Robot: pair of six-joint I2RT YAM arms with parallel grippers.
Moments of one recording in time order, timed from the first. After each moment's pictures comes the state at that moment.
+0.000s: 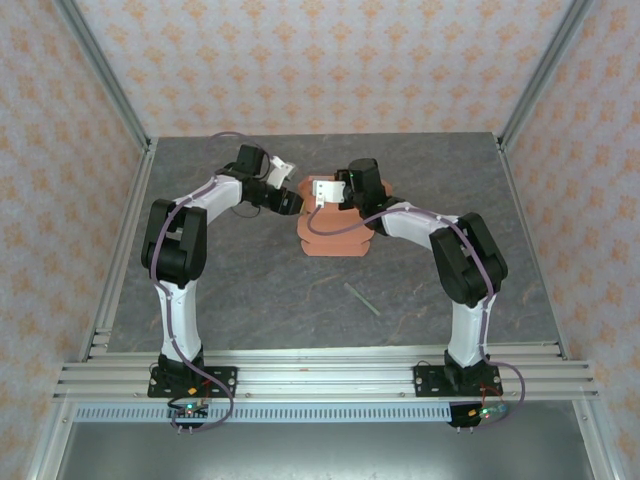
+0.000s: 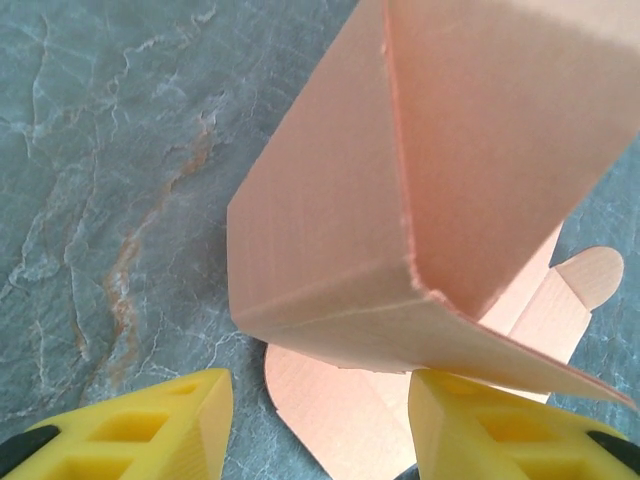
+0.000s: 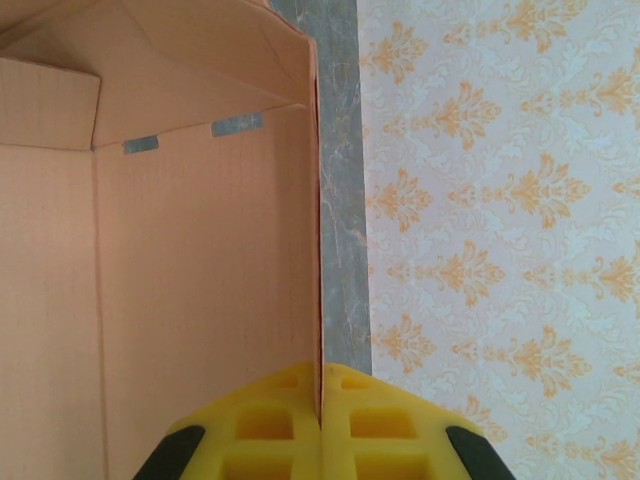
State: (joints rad) left arm -0.18 2.08 1.53 -0.47 0.65 0.14; right arm 0.51 1.94 1.26 0.22 0.02 -1.29
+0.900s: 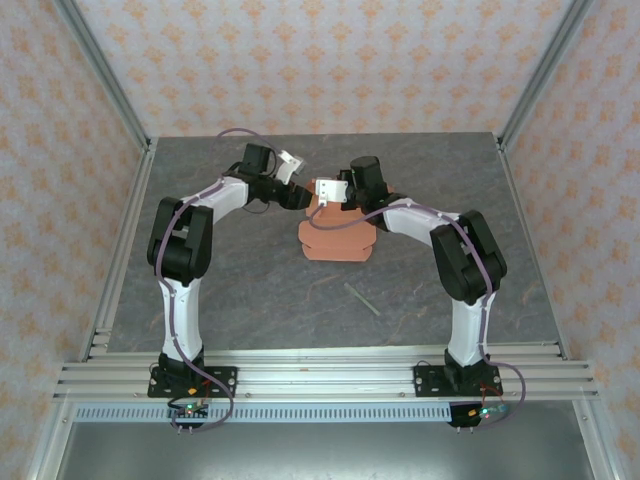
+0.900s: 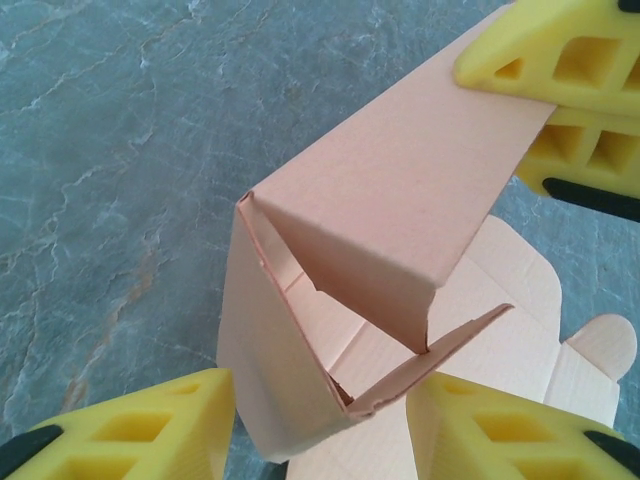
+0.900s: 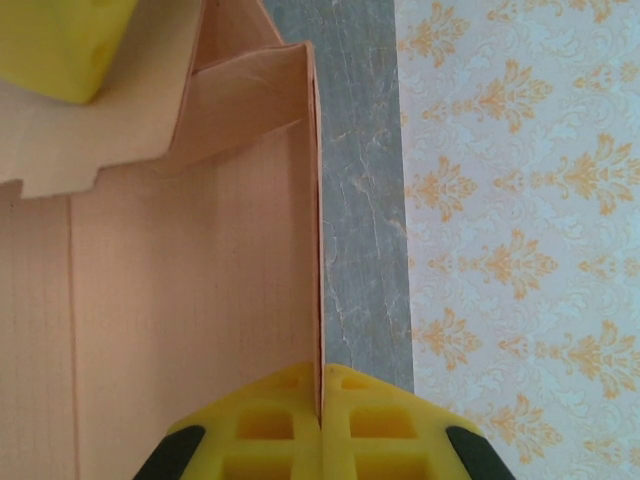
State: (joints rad) left arm -0.21 2.12 1.53 -0.27 0.72 0.13; right arm 0.49 1.96 1.30 0.13 -0.02 -1.25
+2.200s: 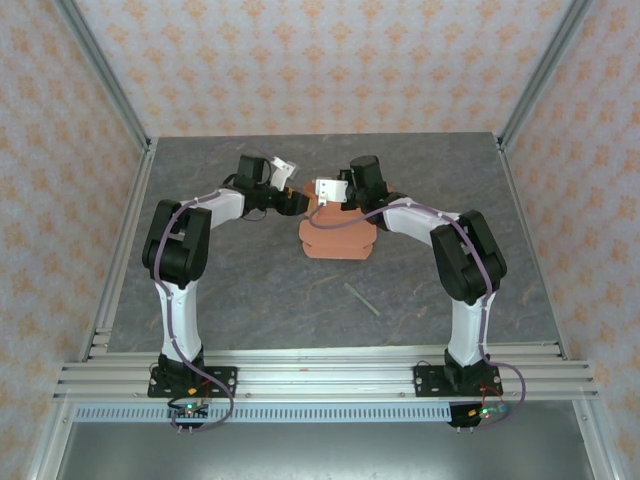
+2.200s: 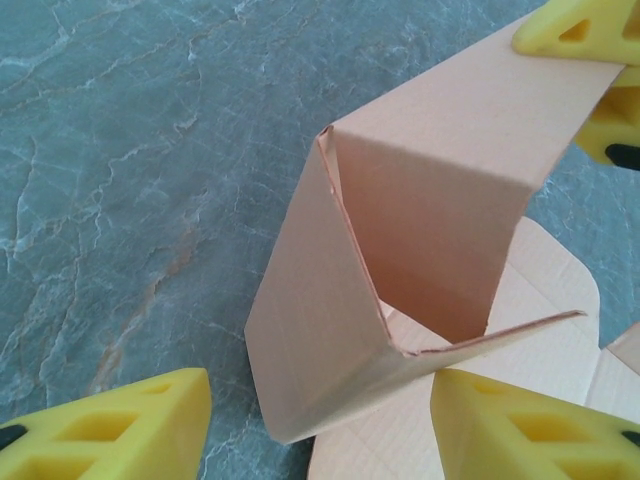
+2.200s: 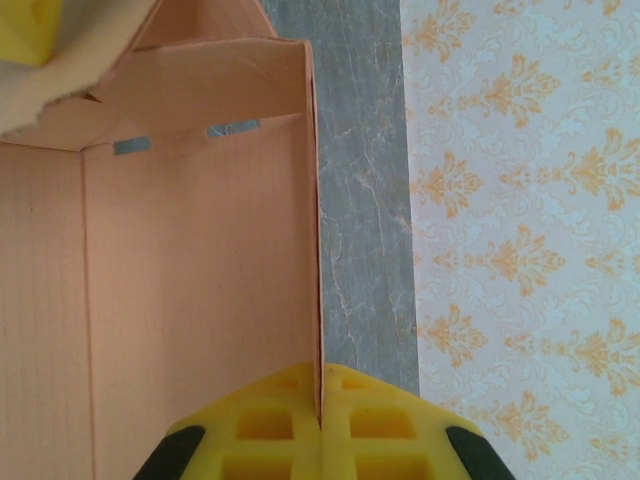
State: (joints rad) left arm -0.19 2.08 1.37 -0.08 0.71 0.06; right arm 0.49 1.96 1.31 0.11 -0.01 -1.25
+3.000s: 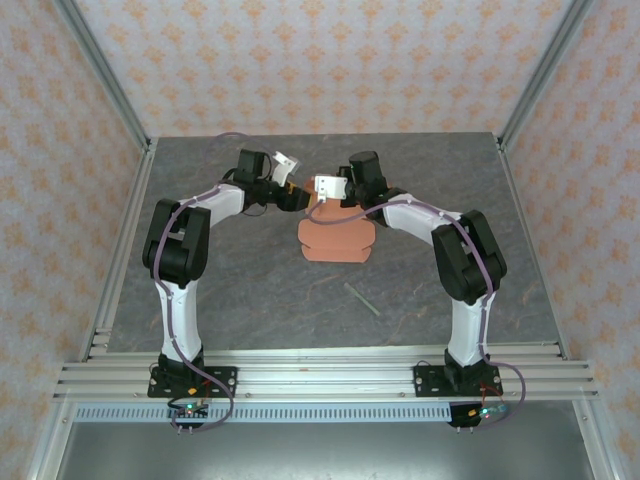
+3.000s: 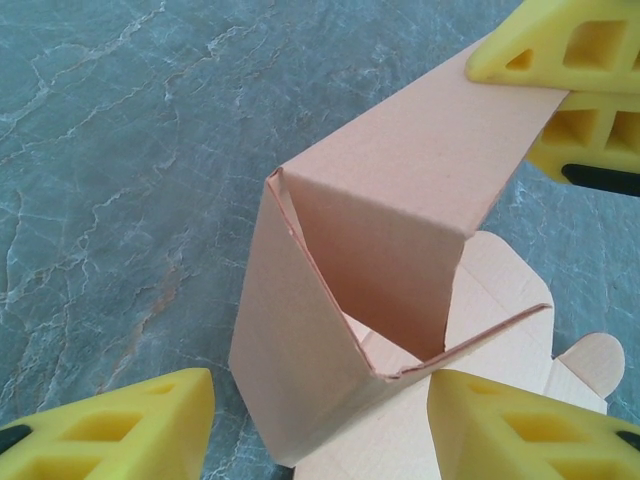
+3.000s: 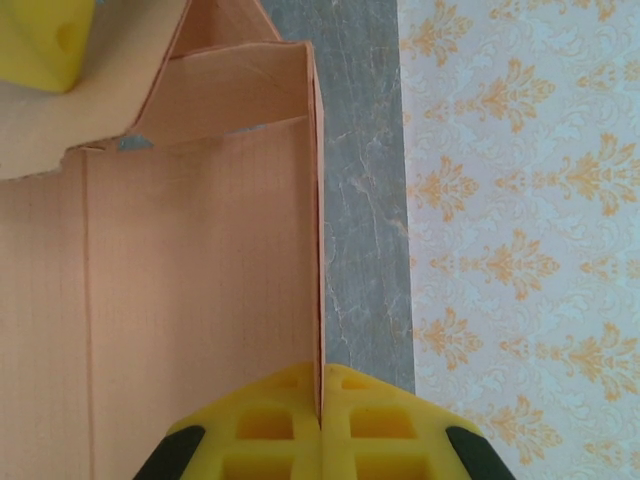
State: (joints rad) left arm -0.19 2.09 1.42 -0.09 0.74 0.09; right arm 0.49 1.96 1.36 0.05 -0.02 -1.25
